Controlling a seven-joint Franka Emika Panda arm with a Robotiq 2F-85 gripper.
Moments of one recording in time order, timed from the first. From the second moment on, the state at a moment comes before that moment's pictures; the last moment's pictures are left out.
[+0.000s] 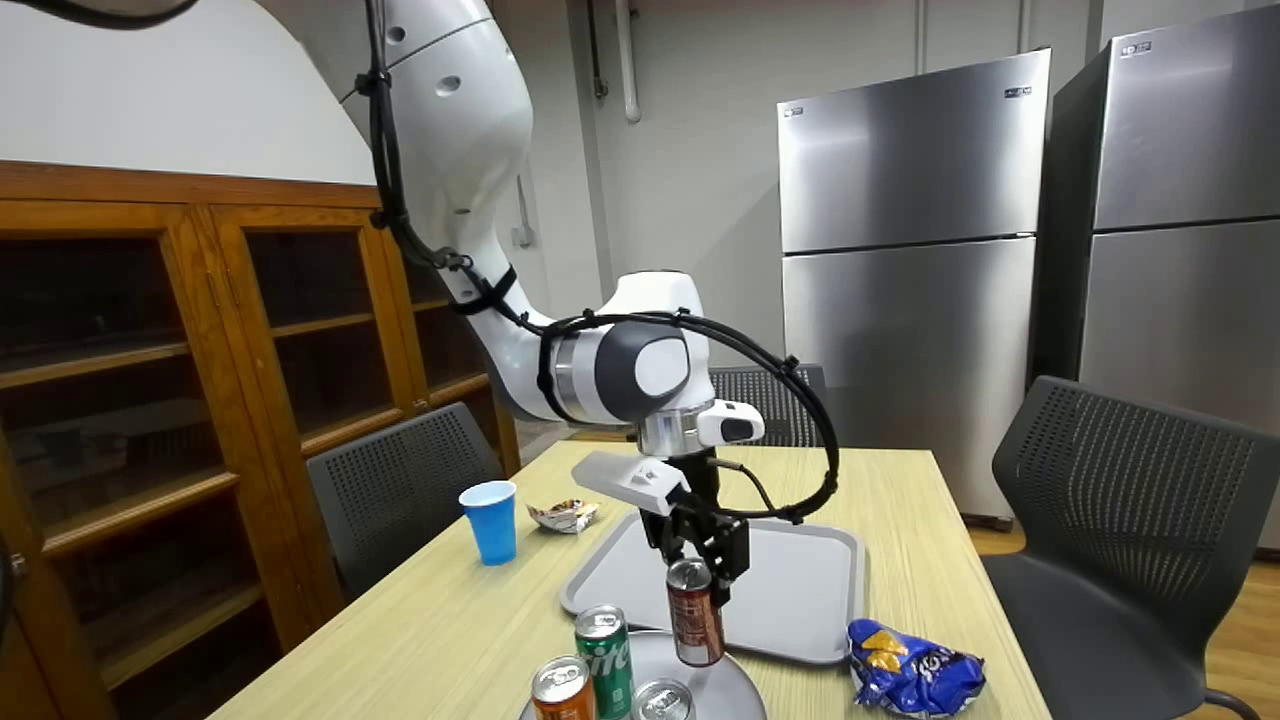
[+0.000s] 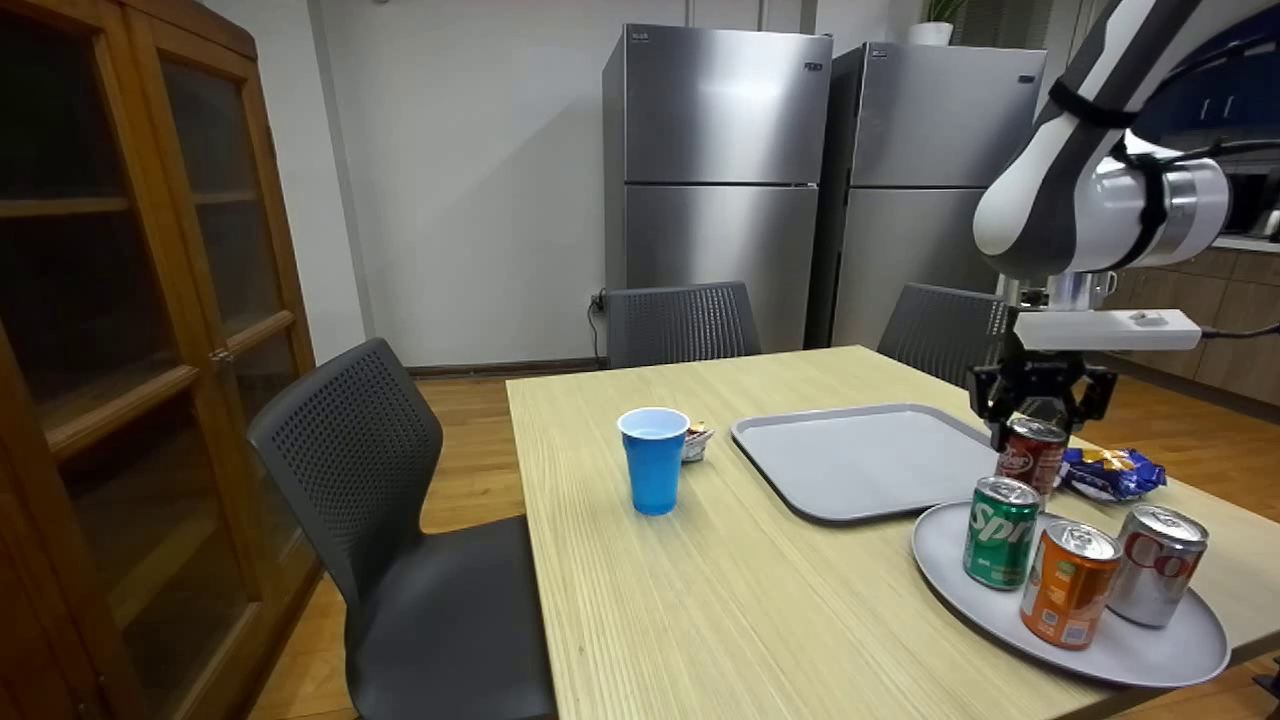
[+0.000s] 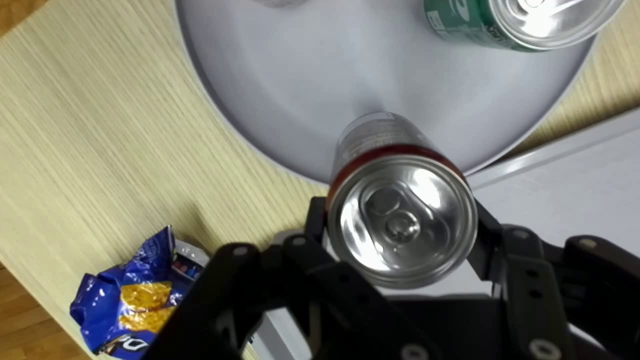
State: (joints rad) arm -0.14 0.36 -0.24 -2.30 -0.02 2.65 0.11
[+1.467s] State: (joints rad) arm -0.12 0.65 -0.04 -1.81 0.01 2.64 0.04
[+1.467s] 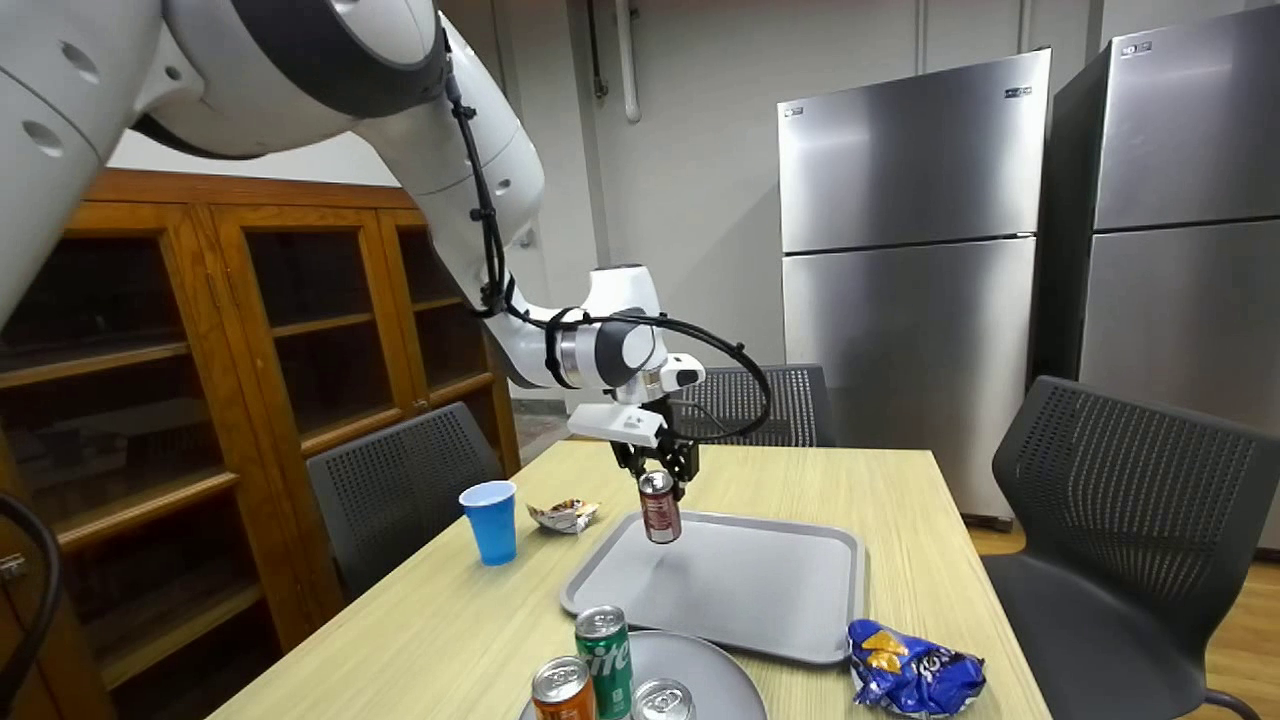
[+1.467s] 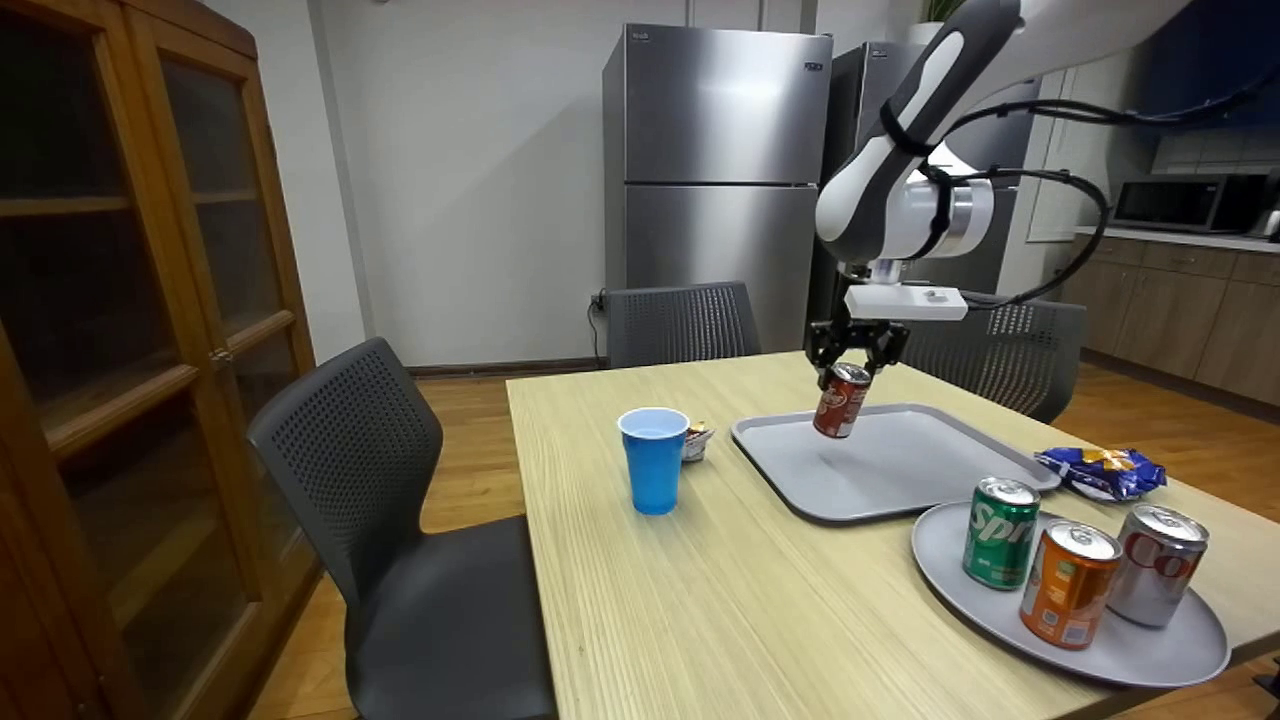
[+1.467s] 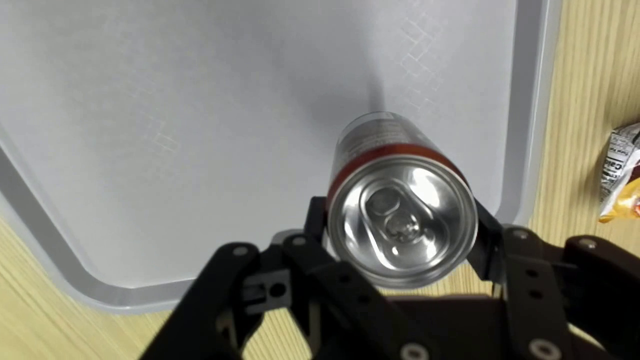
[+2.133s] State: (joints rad) arm -0.06 0.82 -0.07 -1.54 0.01 2.50 0.05
